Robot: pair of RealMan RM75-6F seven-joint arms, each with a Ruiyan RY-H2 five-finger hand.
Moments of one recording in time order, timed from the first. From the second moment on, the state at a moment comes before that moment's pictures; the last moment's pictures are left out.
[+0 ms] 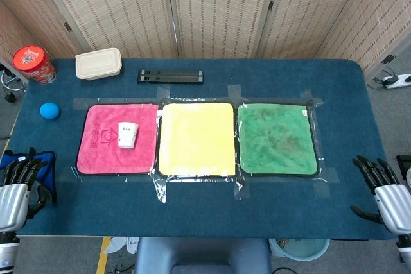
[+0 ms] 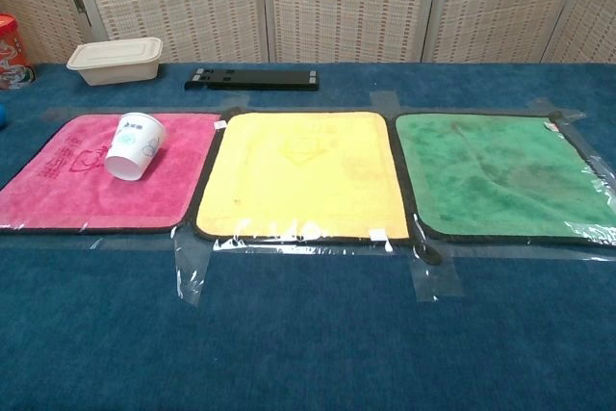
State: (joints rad) left arm -0.07 -1.13 -0.07 -1.73 1.47 1.52 0.10; right arm 0.05 -1.05 -0.03 -1.49 -1.66 1.53 0.24
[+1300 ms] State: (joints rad) left arm -0.37 -1.22 -0.14 -1.52 1.63 1.30 0.06; right arm -0.02 -1.02 -0.04 -1.52 -1.72 1.68 0.23
